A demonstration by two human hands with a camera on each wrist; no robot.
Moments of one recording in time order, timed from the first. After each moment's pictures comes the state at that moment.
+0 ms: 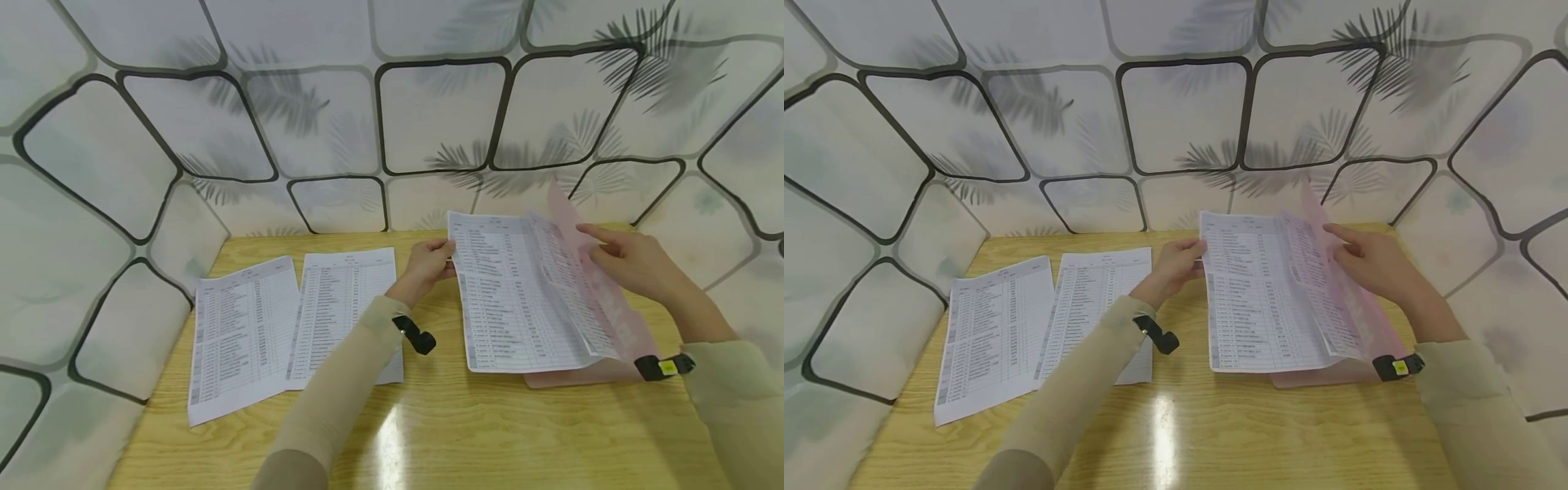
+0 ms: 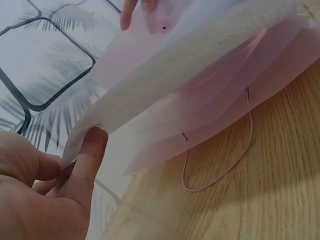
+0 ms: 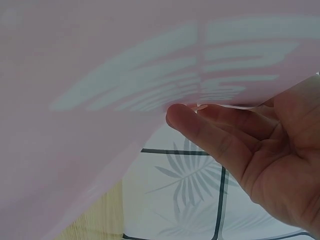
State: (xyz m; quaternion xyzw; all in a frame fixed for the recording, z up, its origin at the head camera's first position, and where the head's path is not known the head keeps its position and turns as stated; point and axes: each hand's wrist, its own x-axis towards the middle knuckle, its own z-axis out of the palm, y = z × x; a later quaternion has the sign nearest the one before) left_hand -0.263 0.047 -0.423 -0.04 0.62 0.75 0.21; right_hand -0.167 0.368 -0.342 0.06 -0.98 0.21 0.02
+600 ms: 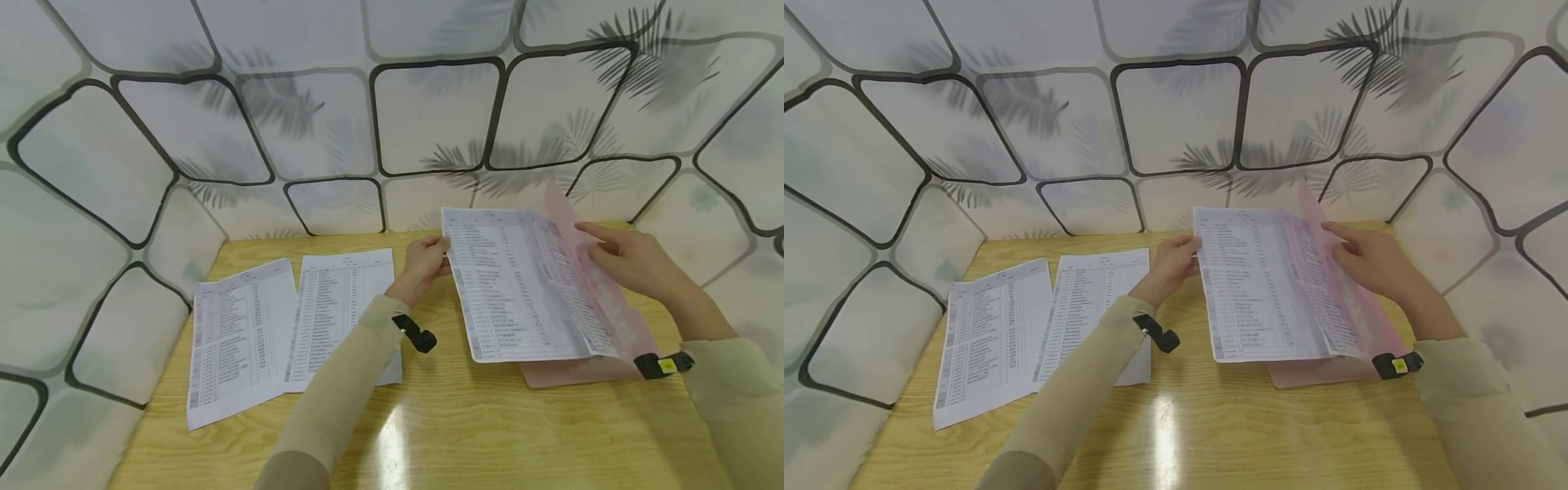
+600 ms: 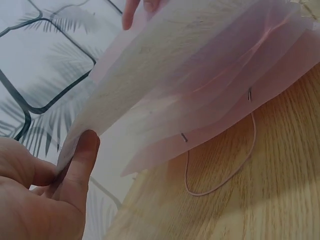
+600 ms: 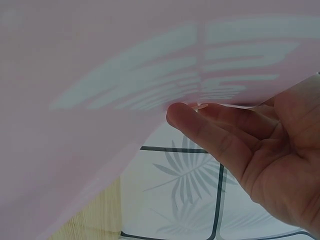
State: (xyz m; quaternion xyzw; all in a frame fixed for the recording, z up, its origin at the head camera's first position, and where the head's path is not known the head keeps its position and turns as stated) left_hand -0.264 0.053 -0.419 -0.07 0.60 0.77 0.17; right_hand -0.164 0.370 -0.341 0.06 -0.98 0.21 0.02
